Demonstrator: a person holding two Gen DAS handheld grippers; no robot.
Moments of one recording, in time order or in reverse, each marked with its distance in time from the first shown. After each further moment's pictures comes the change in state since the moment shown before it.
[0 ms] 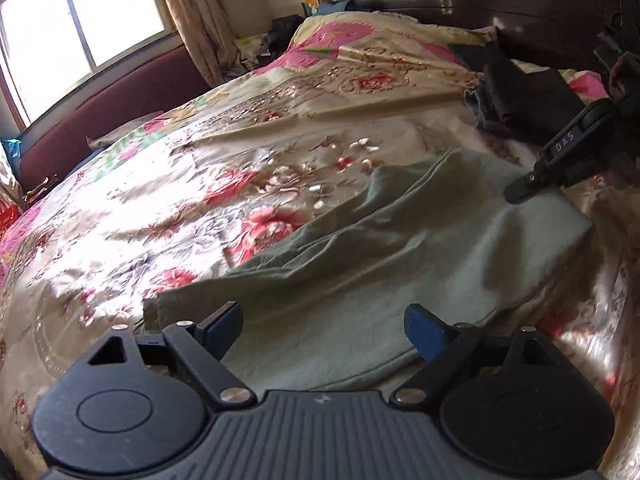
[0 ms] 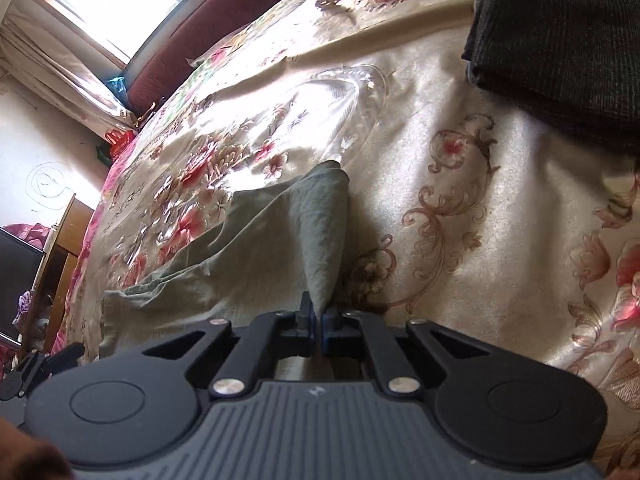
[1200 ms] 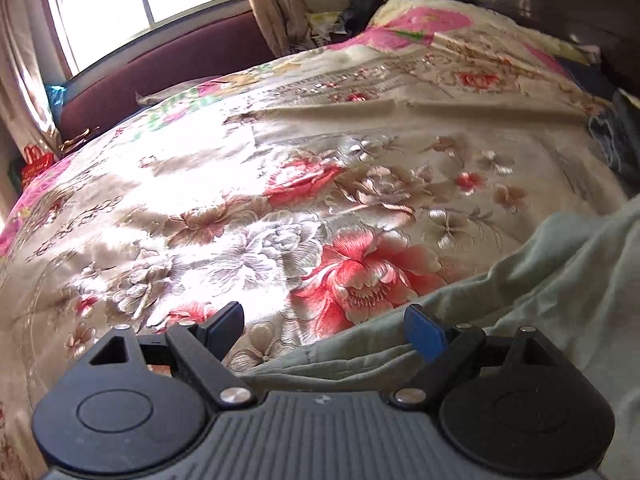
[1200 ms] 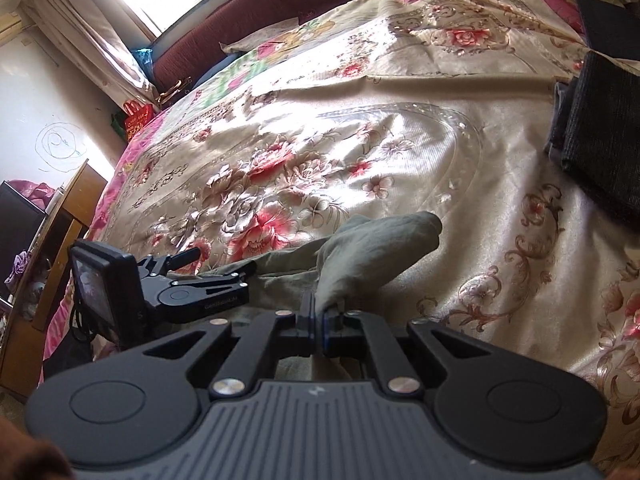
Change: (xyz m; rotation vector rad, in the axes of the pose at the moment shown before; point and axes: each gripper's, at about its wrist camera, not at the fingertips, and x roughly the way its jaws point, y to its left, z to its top) left arm 0.110 0.081 0.032 -0.196 0.033 0.139; right arm -0.035 0.115 0.008 -0.148 0.005 -0.036
